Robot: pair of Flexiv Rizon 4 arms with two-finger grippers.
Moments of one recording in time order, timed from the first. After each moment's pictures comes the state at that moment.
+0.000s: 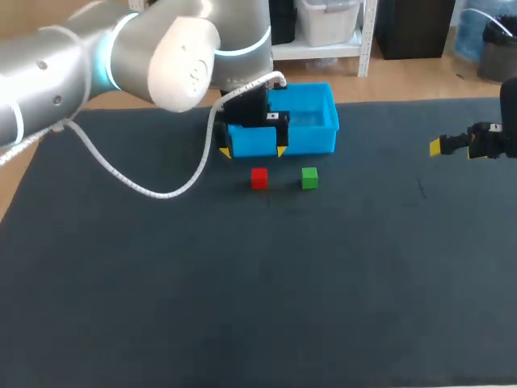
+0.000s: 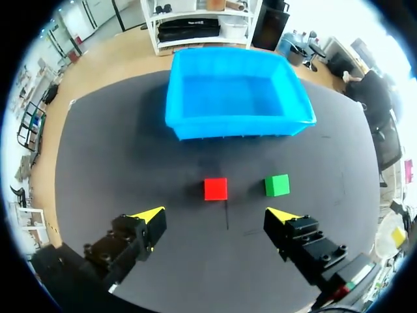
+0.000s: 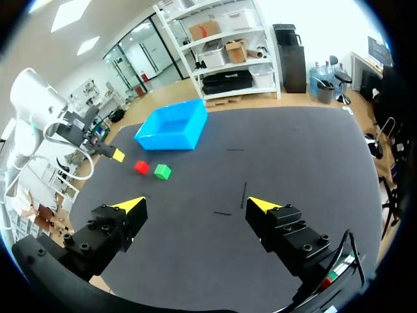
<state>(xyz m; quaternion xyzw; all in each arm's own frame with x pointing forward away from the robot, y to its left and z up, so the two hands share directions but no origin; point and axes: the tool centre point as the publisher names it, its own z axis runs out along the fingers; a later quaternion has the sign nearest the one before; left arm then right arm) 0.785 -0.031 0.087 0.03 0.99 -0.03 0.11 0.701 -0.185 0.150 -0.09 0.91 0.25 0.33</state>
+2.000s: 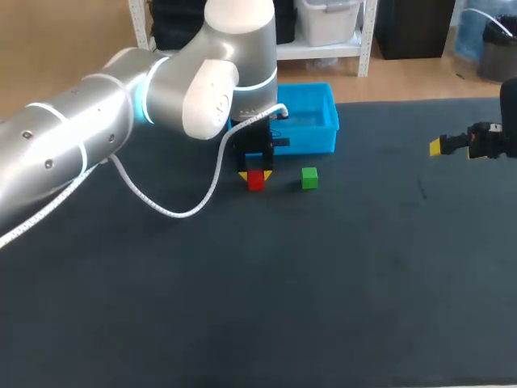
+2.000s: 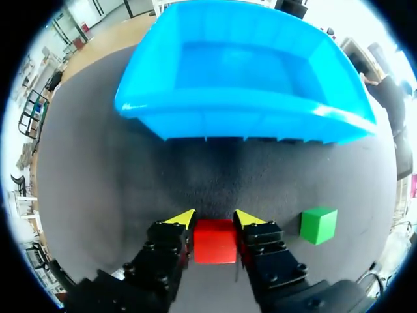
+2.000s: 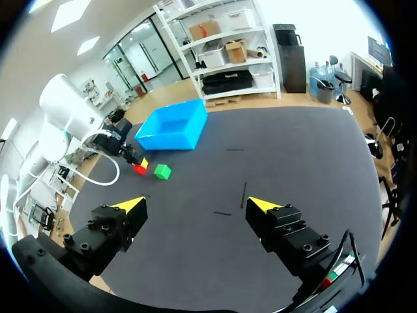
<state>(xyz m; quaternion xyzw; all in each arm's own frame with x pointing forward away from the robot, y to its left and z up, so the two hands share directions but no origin) 0.822 -0.029 -0.006 0.00 1.00 -0.01 0.07 0.701 -0.185 0.150 -0.09 0.91 0.25 0.33</state>
